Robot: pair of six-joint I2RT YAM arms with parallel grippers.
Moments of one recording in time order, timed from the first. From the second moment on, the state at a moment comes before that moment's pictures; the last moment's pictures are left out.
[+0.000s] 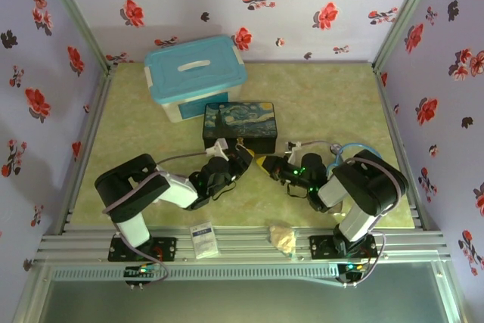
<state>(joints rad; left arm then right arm) -1.00 1.73 0.50 0.99 -0.21 -1.40 0.55 1.67 0.20 1.26 -0.56 1.33</state>
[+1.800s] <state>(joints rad) -1.01 1.79 0.50 1.12 -0.21 -1.46 0.58 1.58 0.18 1.21 -0.49 1.39</state>
